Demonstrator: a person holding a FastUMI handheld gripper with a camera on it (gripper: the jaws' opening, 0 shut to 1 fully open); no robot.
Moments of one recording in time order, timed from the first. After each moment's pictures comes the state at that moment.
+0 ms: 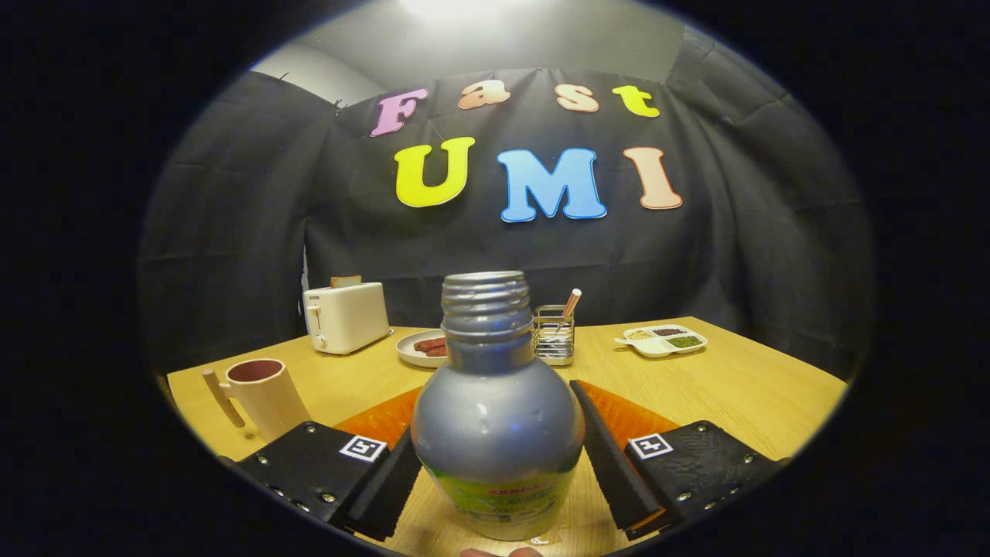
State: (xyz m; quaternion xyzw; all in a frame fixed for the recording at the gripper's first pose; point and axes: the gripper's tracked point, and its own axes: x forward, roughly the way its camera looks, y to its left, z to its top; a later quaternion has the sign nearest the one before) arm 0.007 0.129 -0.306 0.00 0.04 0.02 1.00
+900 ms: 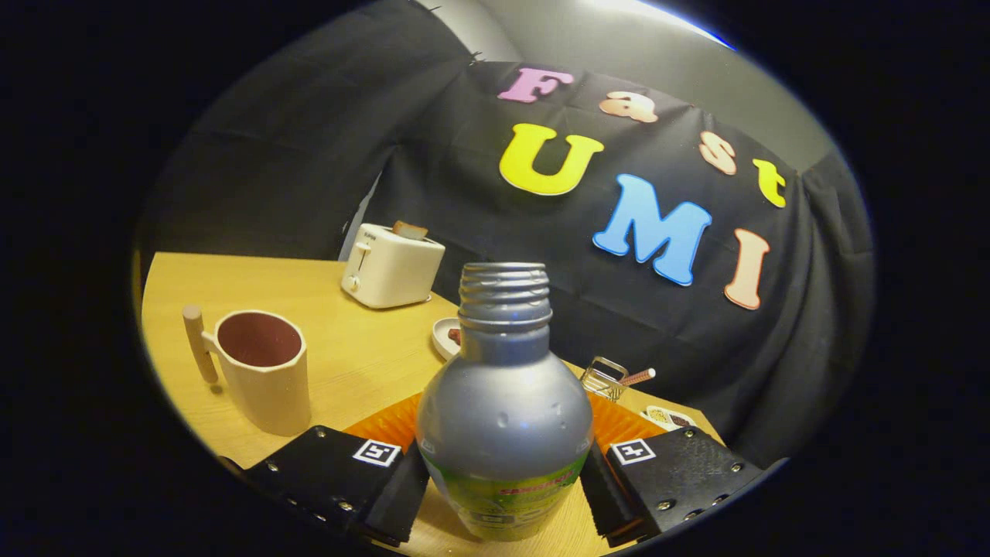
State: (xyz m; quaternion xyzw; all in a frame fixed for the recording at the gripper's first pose) arm 0.057 0.222 -0.282 -0.27 0.06 0.11 0.95
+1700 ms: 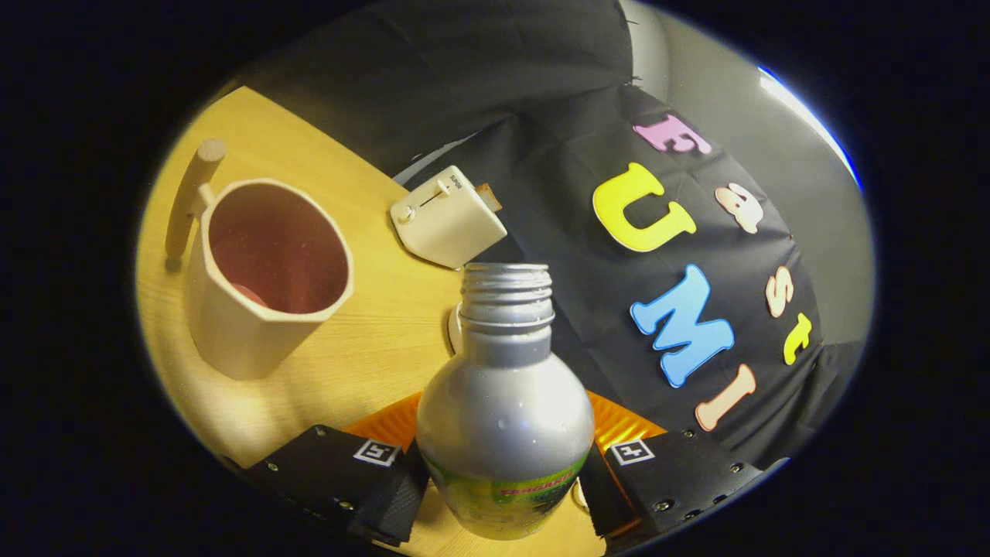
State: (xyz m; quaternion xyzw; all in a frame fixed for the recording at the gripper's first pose) arm 0.079 0.264 -0.298 -0.53 0.01 0.11 0.84
